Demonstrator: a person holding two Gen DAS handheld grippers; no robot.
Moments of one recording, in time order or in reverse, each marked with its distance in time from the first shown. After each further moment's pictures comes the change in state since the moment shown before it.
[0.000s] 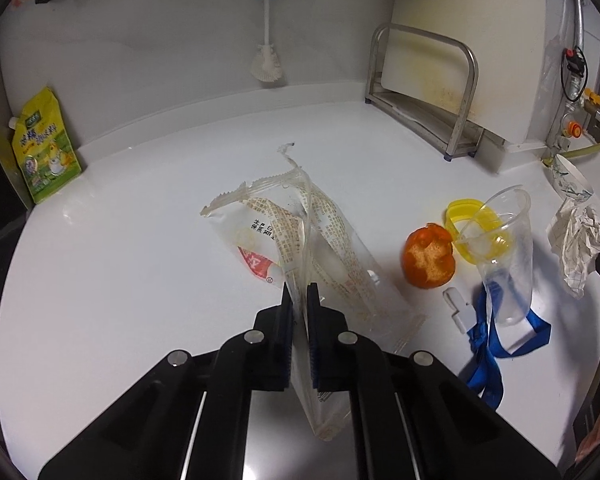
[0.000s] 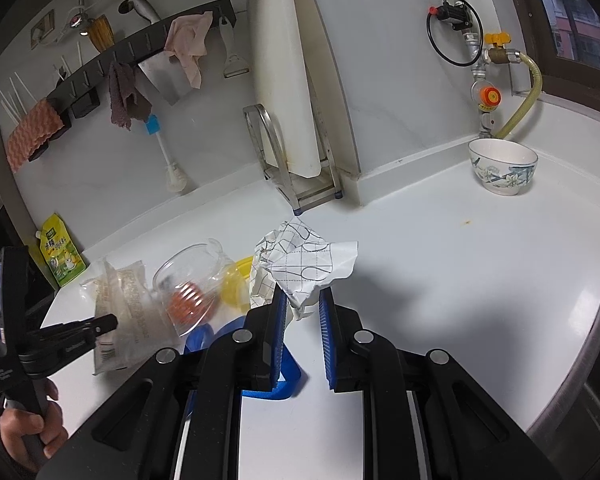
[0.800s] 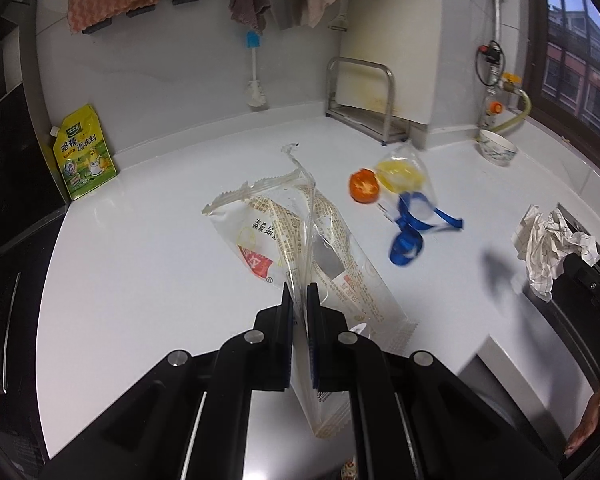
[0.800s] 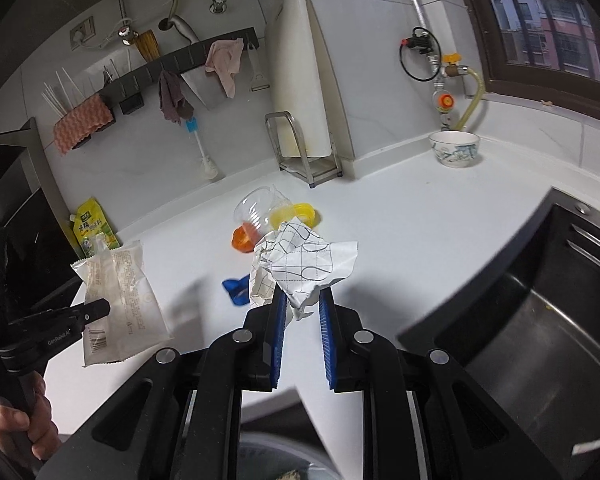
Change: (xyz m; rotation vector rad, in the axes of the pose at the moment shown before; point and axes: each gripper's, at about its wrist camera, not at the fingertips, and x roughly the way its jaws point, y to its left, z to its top) left arm -0.144 0.018 -0.103 0.107 -0.095 -0.092; right arm -0.156 0.057 -0.099 0.038 -0.045 -0.040
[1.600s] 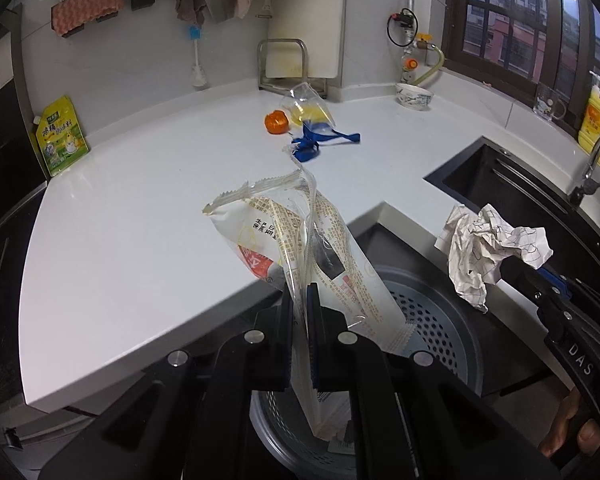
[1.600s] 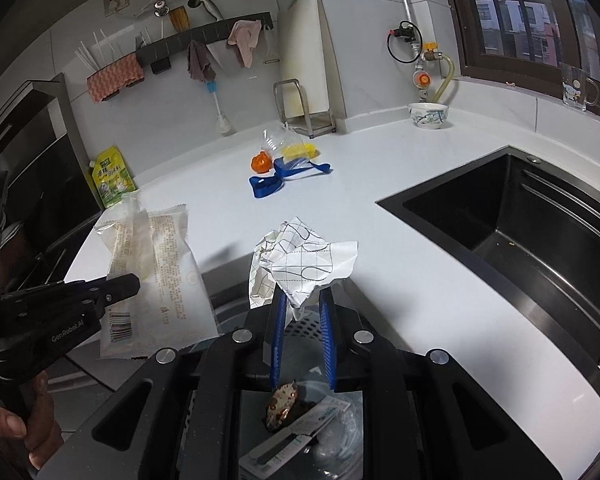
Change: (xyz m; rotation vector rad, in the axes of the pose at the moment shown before) left arm -0.082 -0.048 -0.117 0.110 0.041 -0.143; right arm -0.109 0.027 -0.111 -0.046 0.073 -0.047
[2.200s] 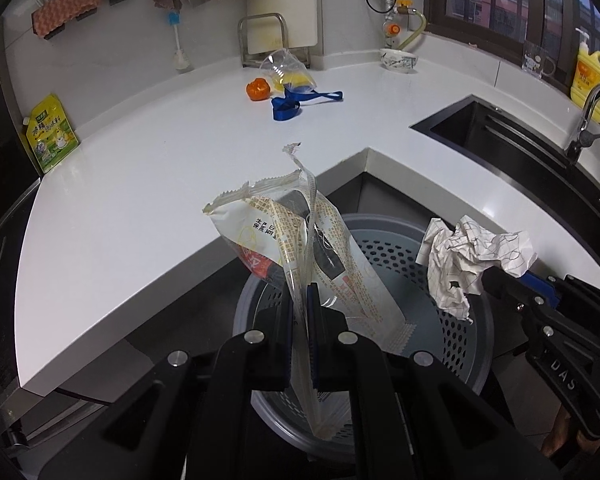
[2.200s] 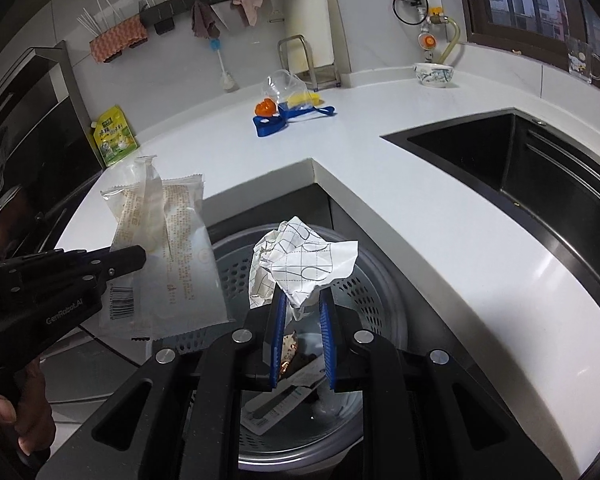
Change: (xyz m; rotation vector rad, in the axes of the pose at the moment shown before) left arm 0.010 -0.015 -0.033 0.074 0.074 0.011; right arm 0.009 0.000 -0.047 -0.012 0.129 0.003
